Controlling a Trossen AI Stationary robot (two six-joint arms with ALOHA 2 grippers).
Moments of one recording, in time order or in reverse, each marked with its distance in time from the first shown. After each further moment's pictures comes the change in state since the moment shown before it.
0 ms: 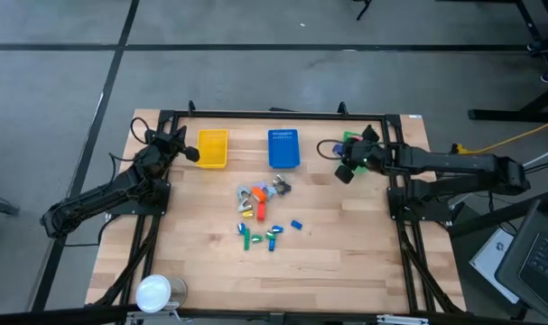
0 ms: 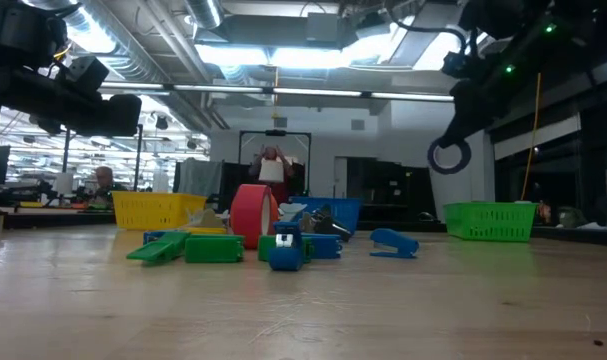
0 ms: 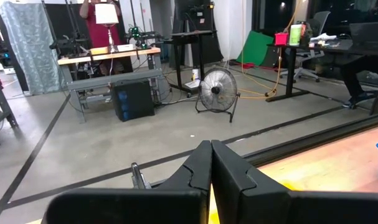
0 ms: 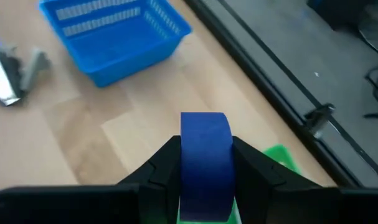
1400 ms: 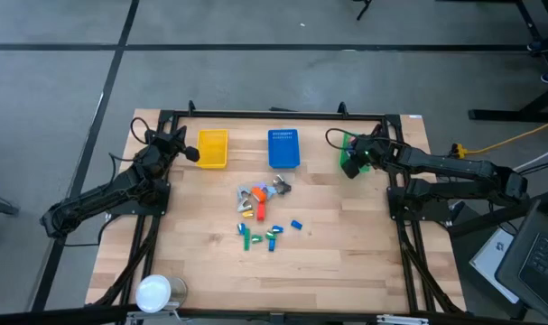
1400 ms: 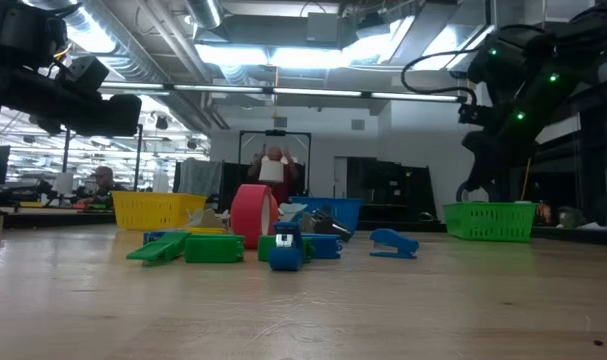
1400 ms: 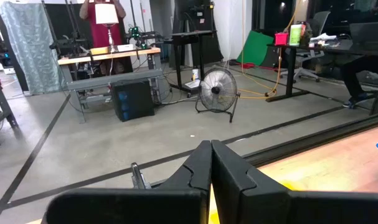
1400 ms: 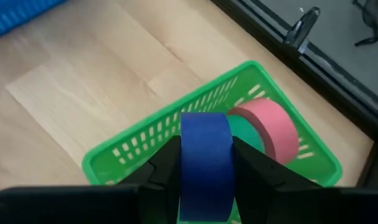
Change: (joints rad) left arm 0.000 0.000 0.000 0.000 0.000 0.000; right arm -0.228 -0.018 -0.195 0.083 -0.092 0.044
